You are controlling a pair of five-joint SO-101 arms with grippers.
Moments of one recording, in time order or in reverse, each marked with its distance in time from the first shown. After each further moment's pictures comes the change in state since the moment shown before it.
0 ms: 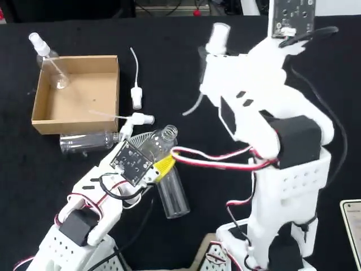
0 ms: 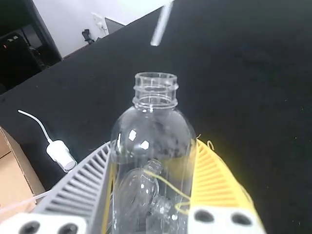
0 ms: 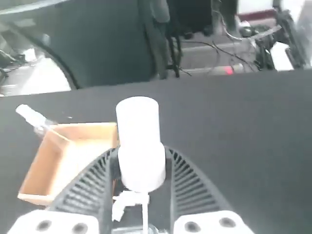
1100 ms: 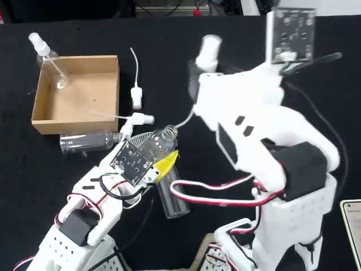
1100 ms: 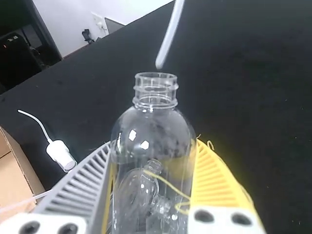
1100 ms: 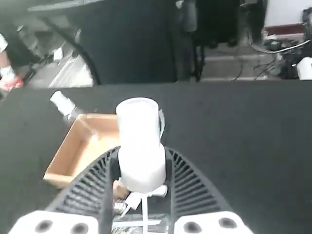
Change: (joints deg) left arm 0.0 0.0 0.0 0.0 0.0; right arm -5.5 -7.7 5.2 1.5 0.0
